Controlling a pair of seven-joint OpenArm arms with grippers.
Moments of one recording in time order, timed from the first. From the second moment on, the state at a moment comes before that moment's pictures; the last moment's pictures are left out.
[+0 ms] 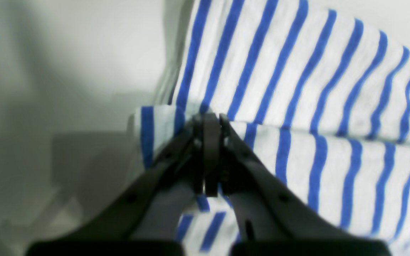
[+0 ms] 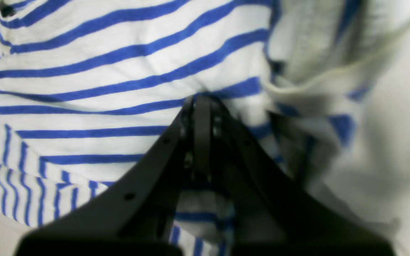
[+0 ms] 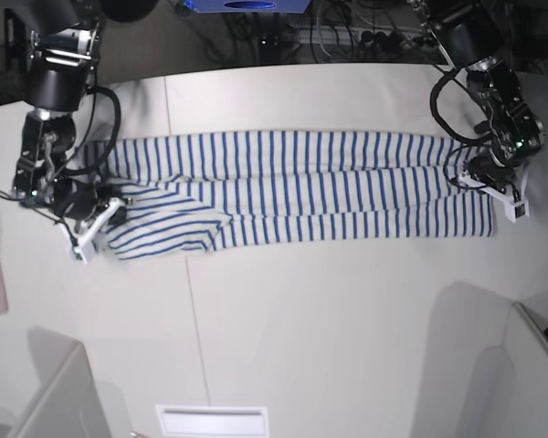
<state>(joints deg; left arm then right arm) 1.8 -10.8 -36.2 85.0 -12.5 -14.8 55.4 10.1 16.3 14.4 69.8 25.0 27.0 -60.0</state>
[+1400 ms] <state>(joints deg) 0.6 -19.9 -33.8 73.5 -27.4 -22.1 52.8 -11.9 9.5 11.3 107.5 25.2 27.3 -61.7</state>
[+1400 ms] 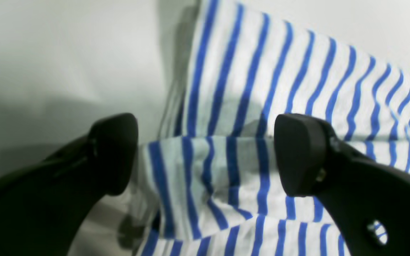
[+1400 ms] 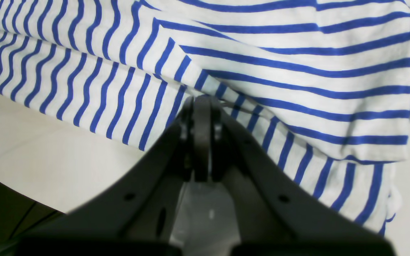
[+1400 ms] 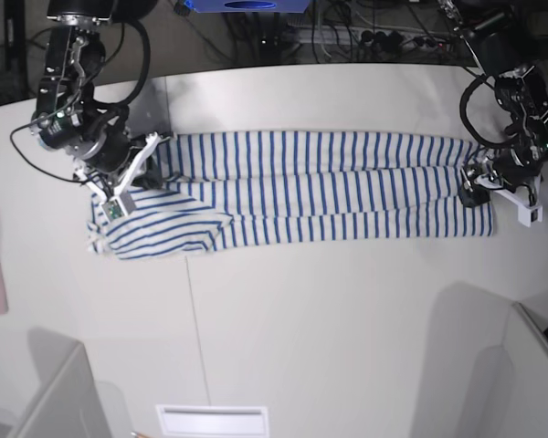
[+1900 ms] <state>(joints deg) 2.4 -20.2 -28.5 73.3 -28.6 -22.1 51.0 -11.9 9.5 11.3 107.5 25.2 27.3 -61.8</state>
